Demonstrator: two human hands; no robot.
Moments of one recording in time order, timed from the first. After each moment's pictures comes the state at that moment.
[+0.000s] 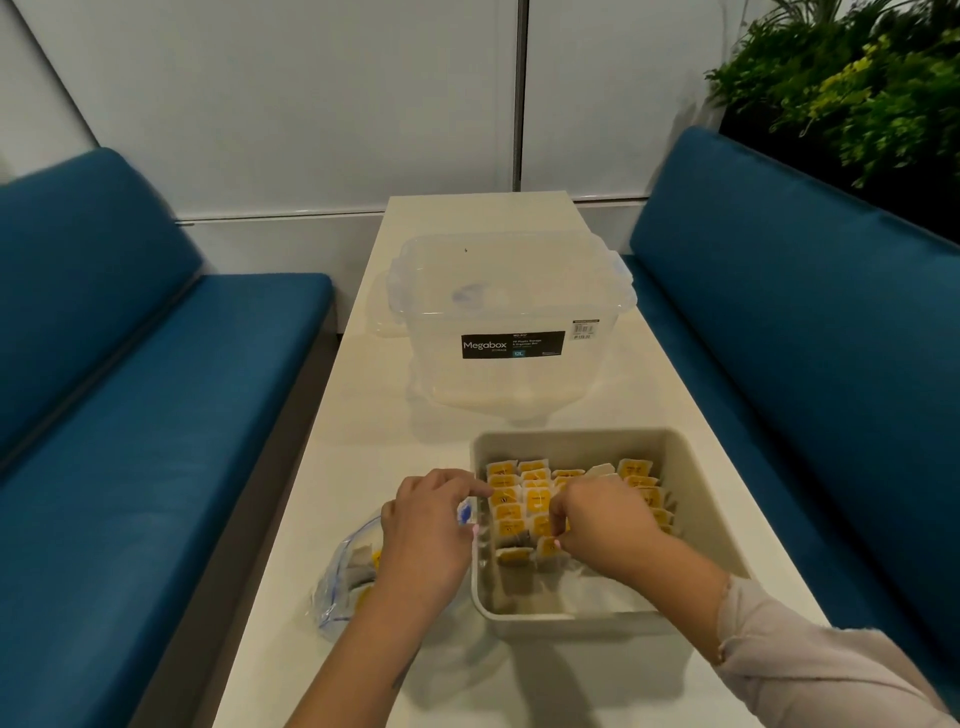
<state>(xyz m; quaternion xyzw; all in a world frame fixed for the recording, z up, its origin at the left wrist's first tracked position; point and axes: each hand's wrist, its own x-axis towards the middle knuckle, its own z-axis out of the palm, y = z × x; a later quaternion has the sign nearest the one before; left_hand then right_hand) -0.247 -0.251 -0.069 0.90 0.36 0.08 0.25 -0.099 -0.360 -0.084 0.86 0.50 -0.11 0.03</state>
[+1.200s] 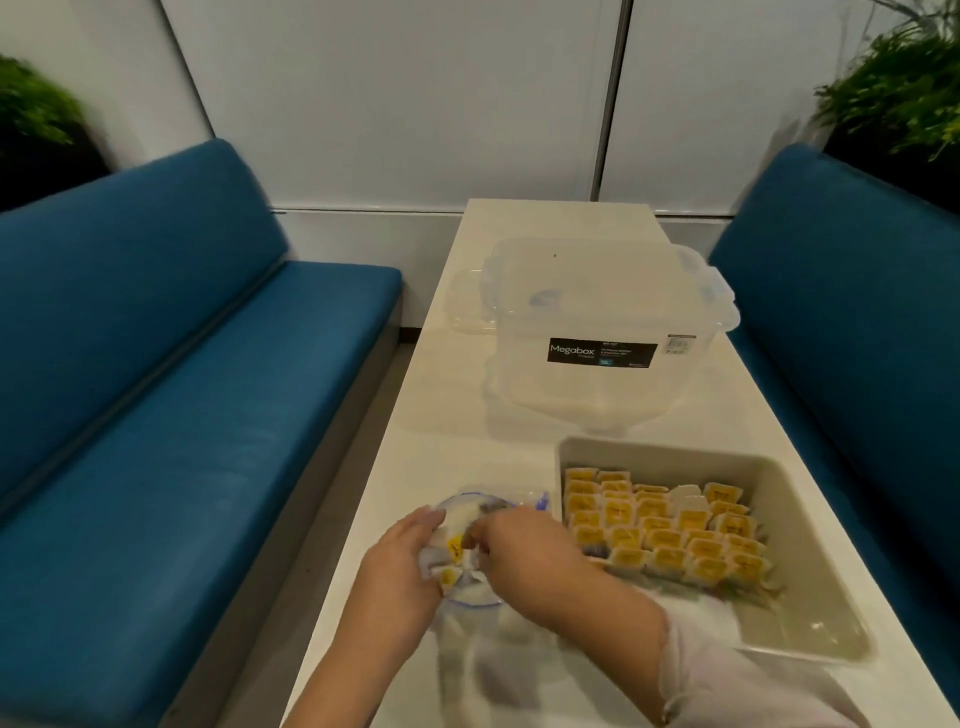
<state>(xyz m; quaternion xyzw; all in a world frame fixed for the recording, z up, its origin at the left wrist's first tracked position) -0.348 -0.213 -0.105 0.82 0.42 0.14 0.37 -0.213 -0.279 -0.077 0.78 0.59 -0.21 -0.07</state>
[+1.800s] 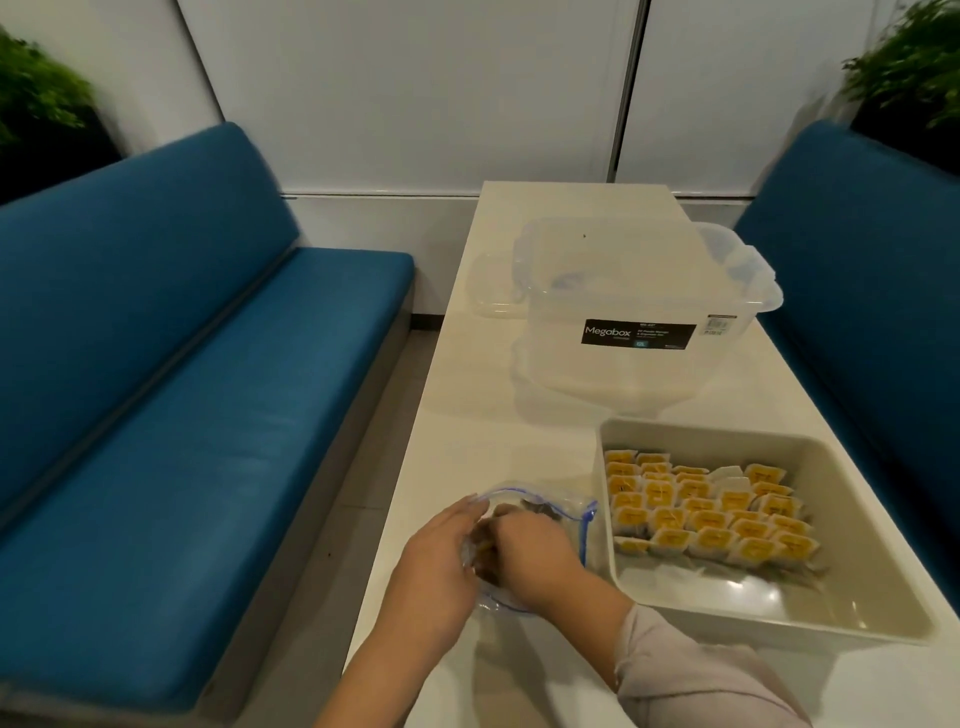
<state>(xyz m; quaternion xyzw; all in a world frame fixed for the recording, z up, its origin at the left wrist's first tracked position) -0.362 -0.202 -0.126 0.83 0.38 0.14 0.37 -0.246 -0.251 -0.122 0.79 0.58 -0.18 -0.04</state>
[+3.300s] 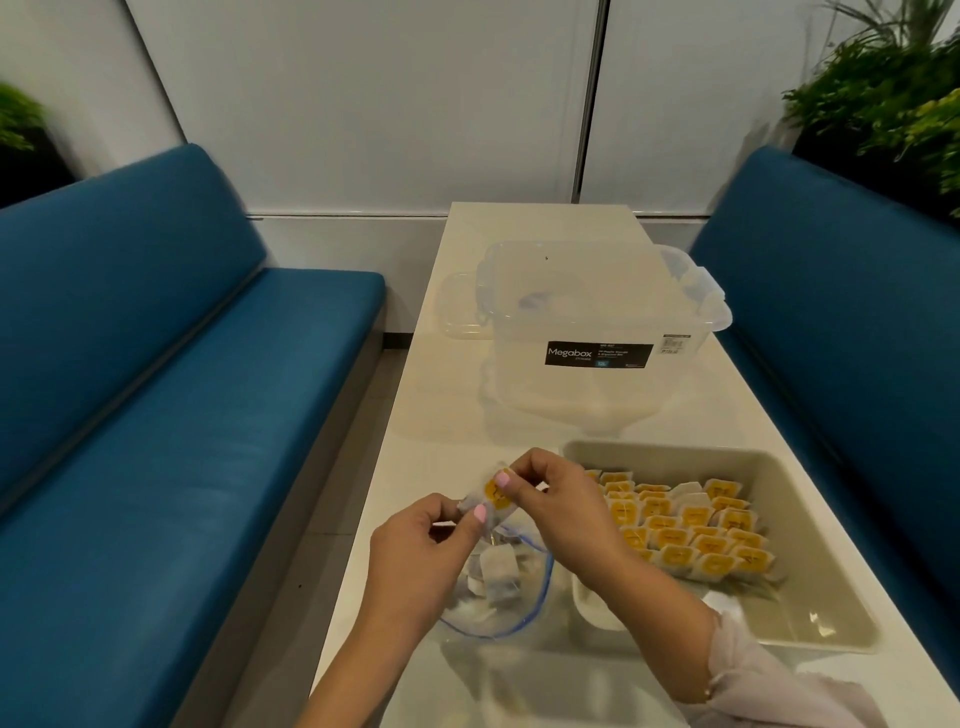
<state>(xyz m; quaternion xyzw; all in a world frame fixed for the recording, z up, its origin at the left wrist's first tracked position) -0.333 -0.209 -0.070 0.72 0.42 0.26 0.49 -0.196 -0.277 -0.059 0.75 0.35 -0.26 -0.49</state>
